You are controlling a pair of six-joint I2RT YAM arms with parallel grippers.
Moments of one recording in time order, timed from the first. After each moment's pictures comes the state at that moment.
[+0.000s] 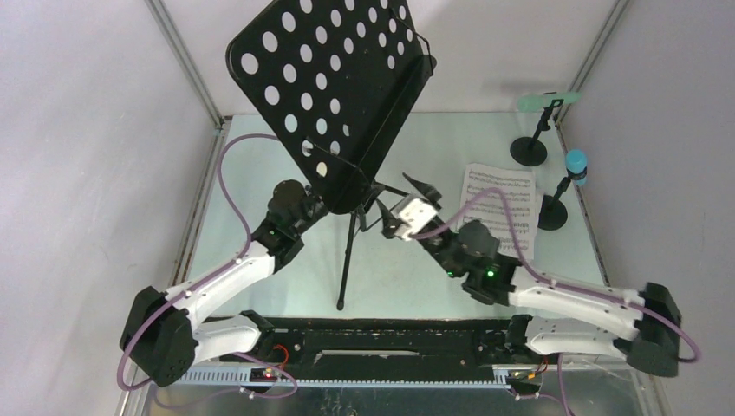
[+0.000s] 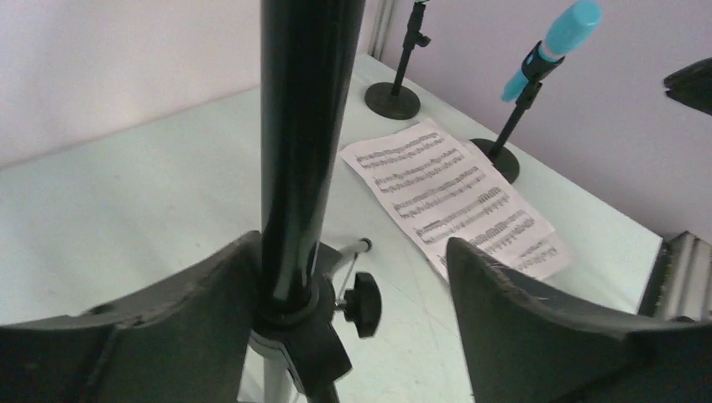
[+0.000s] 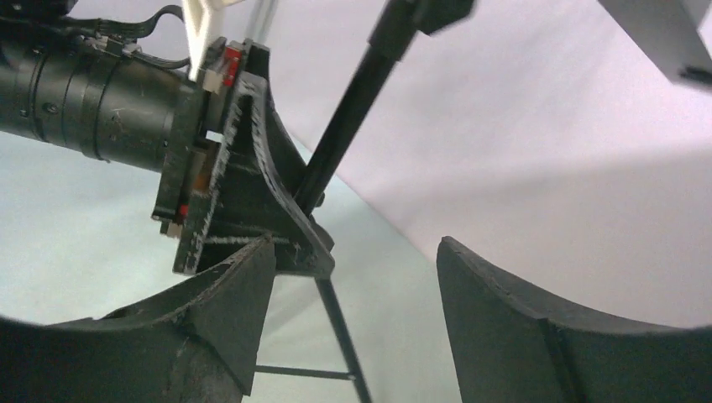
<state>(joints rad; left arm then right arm) -0.60 1.15 0.71 0.50 0.21 -0.20 1.13 1.09 0.78 0.52 0.38 -0.62</state>
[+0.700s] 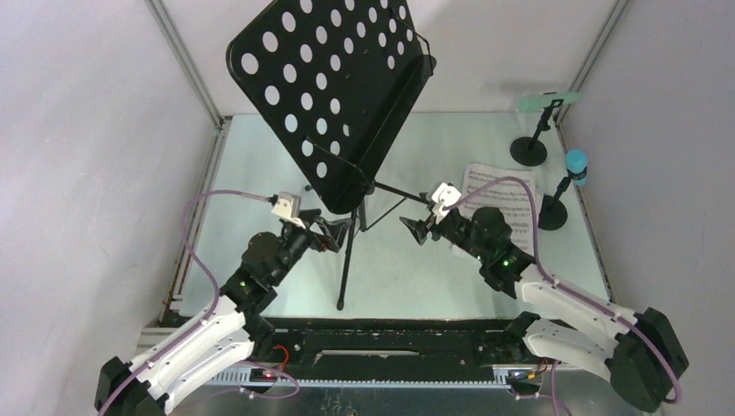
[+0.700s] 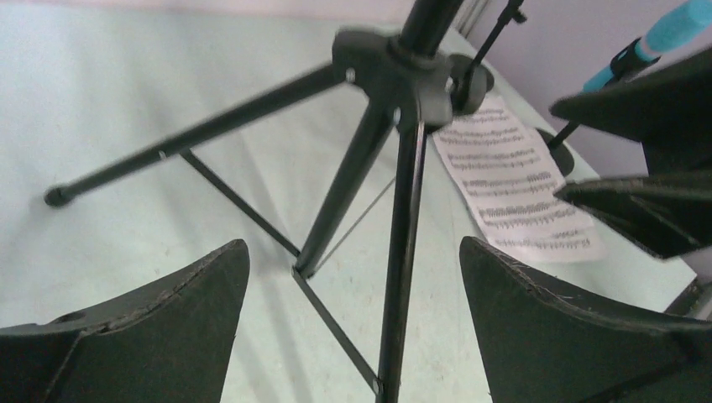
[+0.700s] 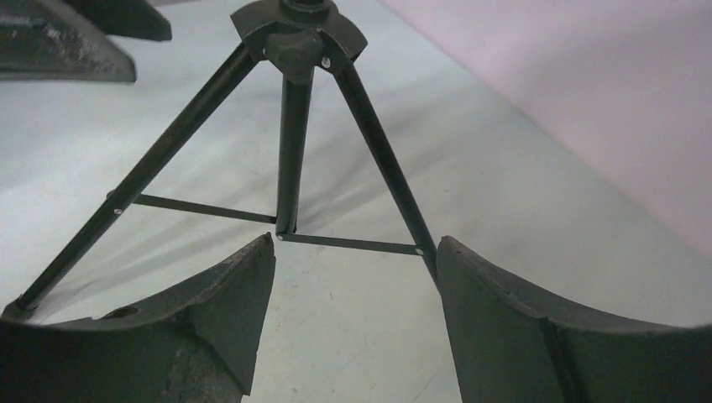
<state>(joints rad) -0.63 0.66 0.38 0.28 -0.08 -0.34 0.72 0.95 0.52 0.42 -0.13 -0.21</state>
